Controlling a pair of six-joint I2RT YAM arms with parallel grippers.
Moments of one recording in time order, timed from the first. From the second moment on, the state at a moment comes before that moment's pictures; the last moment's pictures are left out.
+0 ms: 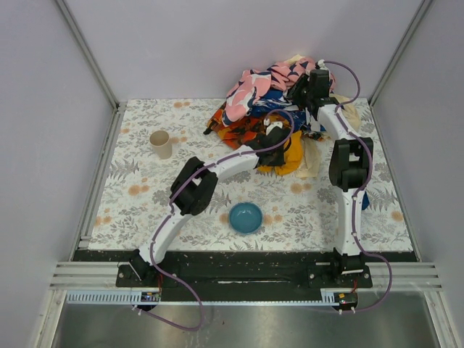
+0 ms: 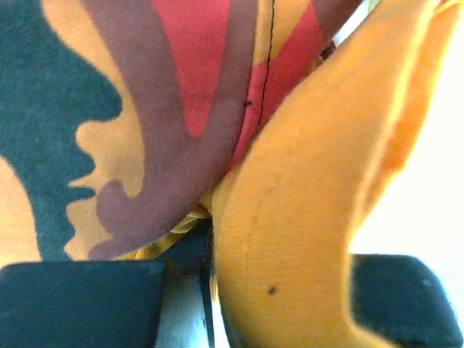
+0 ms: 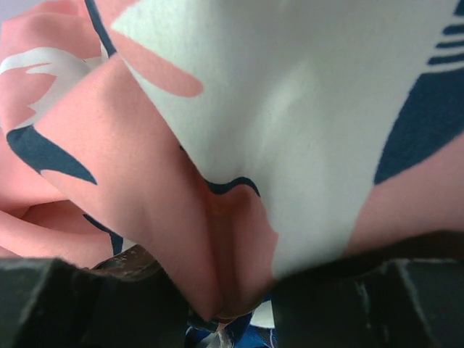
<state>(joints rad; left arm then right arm) -0.82 2.46 2.07 -0.41 -0.16 -0.69 0.10 2.39 2.12 -0.17 -0.10 0.60</state>
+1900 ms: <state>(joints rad) -0.44 1.06 0.78 -0.72 -0.50 -0.81 0.06 1.16 1.02 -0.44 0.17 0.51</state>
